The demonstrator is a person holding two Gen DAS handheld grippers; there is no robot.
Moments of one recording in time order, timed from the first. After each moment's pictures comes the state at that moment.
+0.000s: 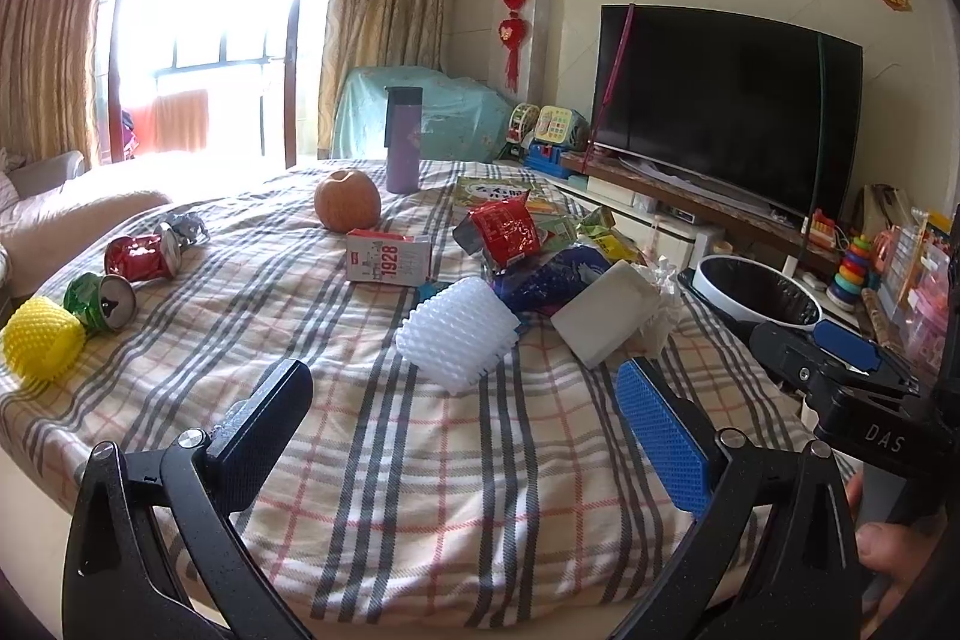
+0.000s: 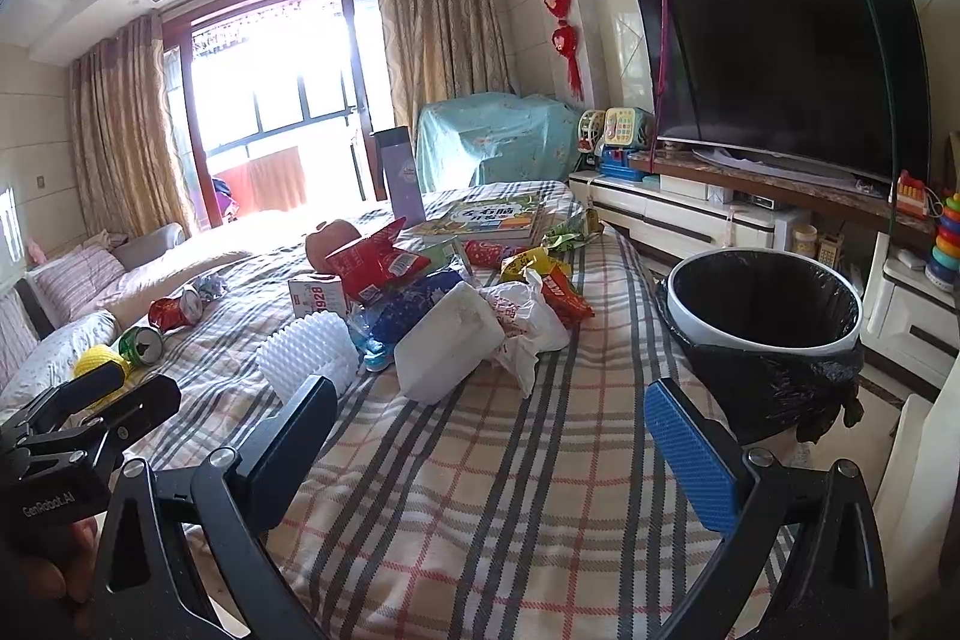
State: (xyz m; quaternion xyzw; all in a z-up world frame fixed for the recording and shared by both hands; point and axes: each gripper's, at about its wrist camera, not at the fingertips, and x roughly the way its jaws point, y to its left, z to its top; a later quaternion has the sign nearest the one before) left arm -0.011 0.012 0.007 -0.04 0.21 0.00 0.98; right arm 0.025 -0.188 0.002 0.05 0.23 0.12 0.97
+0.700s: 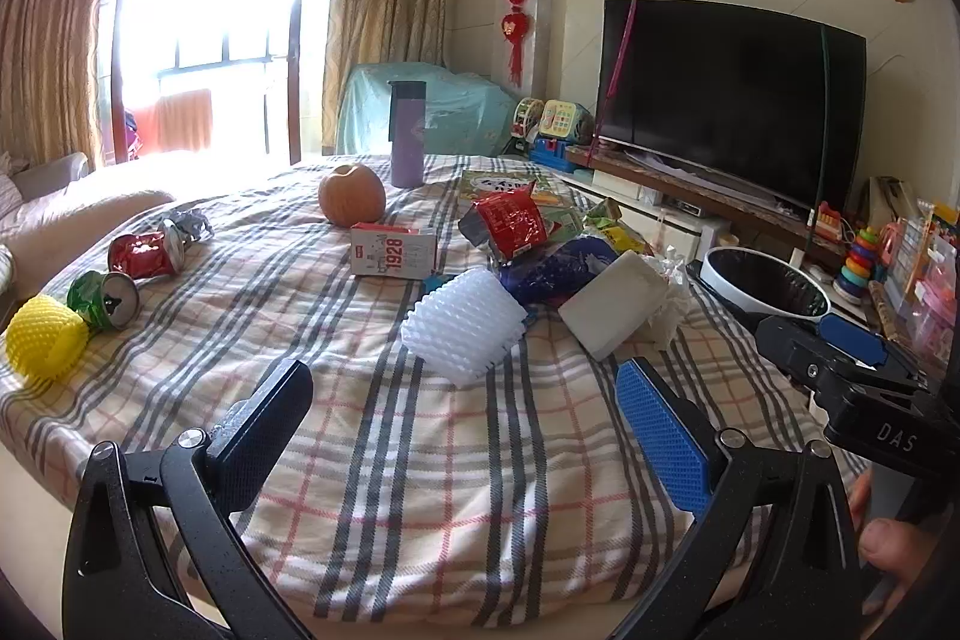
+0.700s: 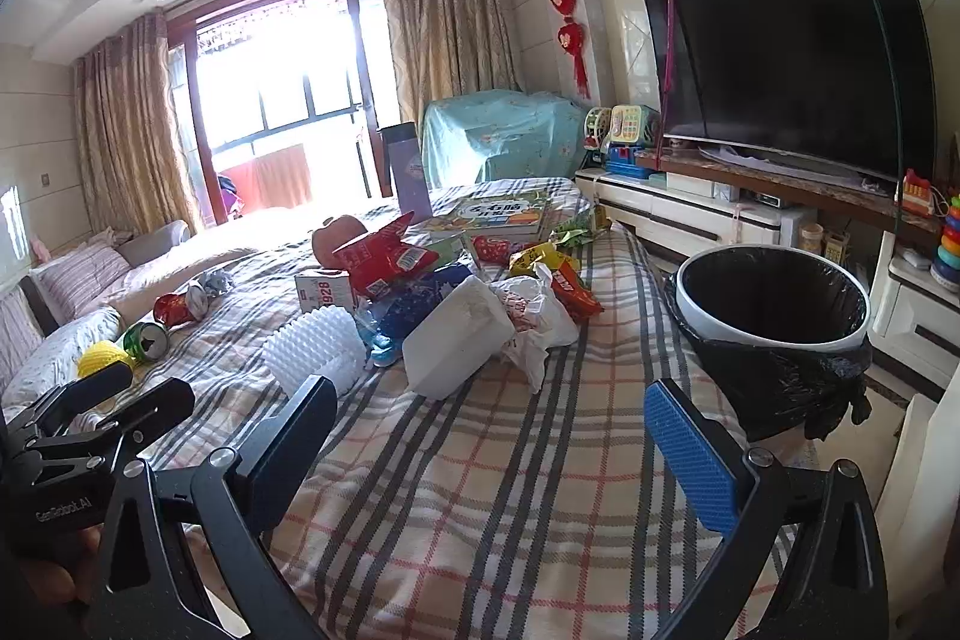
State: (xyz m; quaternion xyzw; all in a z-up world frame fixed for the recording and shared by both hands) left arm -0.010 0.013 0.002 -0.04 0.22 0.01 0.98; right arm 0.026 -0.184 -0.003 0.05 0.23 0.13 0.96
